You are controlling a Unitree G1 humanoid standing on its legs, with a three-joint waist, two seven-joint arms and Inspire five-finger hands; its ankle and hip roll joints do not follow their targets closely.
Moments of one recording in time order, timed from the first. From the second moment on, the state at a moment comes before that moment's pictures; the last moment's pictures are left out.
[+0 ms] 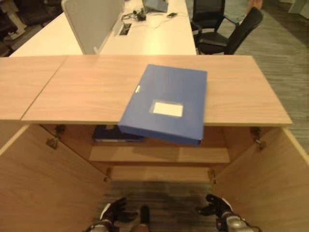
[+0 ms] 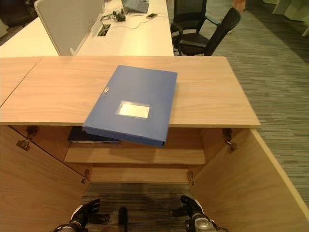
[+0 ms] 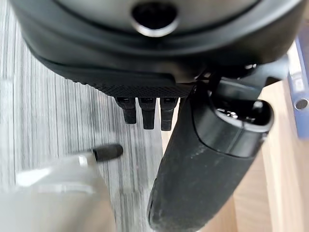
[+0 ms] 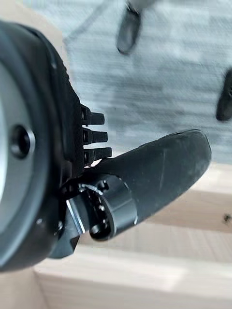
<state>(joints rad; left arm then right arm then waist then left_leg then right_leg) 0.08 0.28 -0.19 0.93 -0.22 -0.08 -0.01 0.01 -0.26 0.21 1.02 0.20 -0.03 -0.03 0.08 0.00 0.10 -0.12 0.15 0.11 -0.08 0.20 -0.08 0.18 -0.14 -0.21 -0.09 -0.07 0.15</state>
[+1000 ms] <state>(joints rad) 0.06 0.28 -0.20 0.95 -0.23 -0.07 -0.01 0.00 -0.23 0.18 1.09 0.21 -0.04 -0.02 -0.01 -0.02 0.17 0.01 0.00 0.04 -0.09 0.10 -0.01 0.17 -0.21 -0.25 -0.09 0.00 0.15</state>
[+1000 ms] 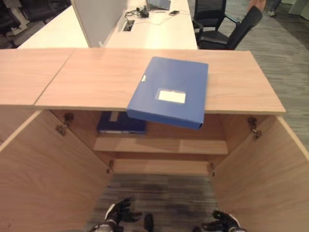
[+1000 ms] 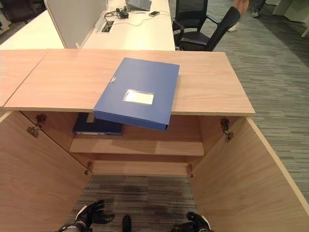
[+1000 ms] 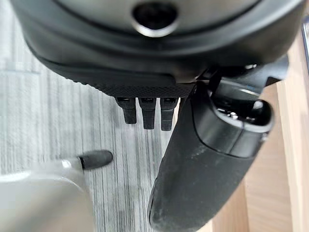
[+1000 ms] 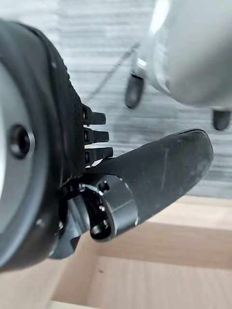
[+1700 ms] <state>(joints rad) 0.15 0.38 0.00 0.29 0.33 -0.11 0.41 0.09 -0.23 0.17 0.99 0.19 -0.07 -0.09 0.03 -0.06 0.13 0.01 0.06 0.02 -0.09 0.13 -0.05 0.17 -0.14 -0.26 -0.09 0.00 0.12</state>
